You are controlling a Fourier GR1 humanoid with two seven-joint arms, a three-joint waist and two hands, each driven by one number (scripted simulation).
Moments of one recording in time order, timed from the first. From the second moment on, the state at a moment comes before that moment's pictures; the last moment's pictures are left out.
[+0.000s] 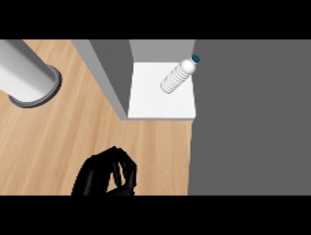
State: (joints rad) left arm -0.03 0.36 -0.74 -1.65 0.57 0.45 -0.55; right arm 0.74 -0.34 -0.39 -2.34 -0.91 0.73 0.08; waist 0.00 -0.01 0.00
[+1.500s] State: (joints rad) left arm 0.37 0.83 -0.31 -1.94 0.85 0.14 -0.62; right arm 0.64 -0.39 -0.06 -2.37 -0.88 0.90 0.18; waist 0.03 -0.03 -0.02
